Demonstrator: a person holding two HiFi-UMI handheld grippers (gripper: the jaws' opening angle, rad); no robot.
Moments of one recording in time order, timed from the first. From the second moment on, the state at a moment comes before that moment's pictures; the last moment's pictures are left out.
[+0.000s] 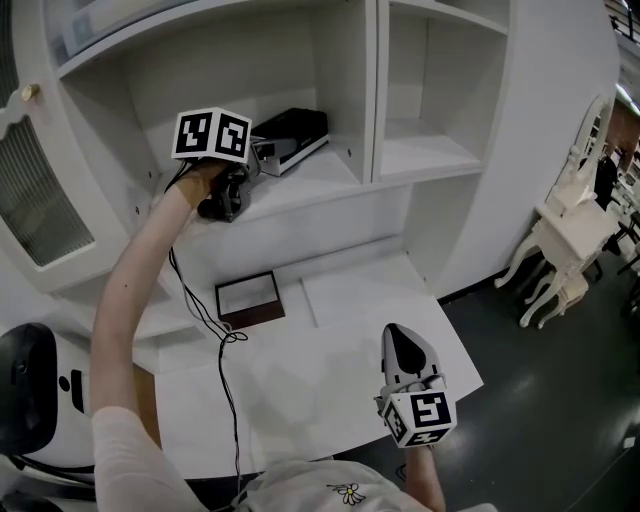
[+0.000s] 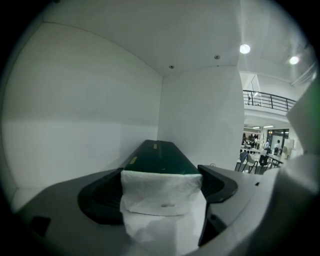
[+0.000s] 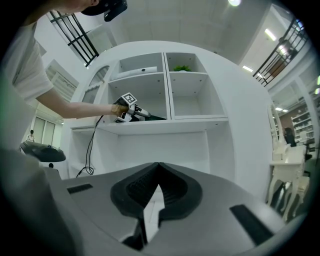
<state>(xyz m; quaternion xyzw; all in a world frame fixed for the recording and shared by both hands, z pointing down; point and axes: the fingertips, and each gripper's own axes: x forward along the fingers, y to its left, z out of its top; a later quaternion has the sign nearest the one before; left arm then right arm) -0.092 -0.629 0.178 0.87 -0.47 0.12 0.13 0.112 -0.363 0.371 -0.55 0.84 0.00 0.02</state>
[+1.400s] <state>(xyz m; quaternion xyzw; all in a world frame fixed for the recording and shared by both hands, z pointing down) -0.099 -0.527 0.097 0.87 -0.50 0.02 -0.03 0.101 -0.327 0.319 -0.54 0.84 0.07 0.04</state>
